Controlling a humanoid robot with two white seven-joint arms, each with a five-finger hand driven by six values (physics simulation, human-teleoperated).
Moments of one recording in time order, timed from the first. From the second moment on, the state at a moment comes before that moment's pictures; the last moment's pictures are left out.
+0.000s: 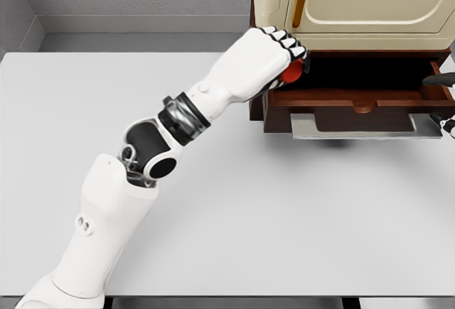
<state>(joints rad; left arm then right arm) -0.46 0.00 -0.43 -1.68 -0.99 -0.36 -0.19 0.17 -0.69 -0.28 -1.72 0.26 -0.61 0.08</state>
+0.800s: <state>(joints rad) -0.57 0.00 -0.52 -1.59 -1.05 -0.36 -0.19 0.17 -0.69 -0.28 -1.72 0.26 -0.61 0.08</state>
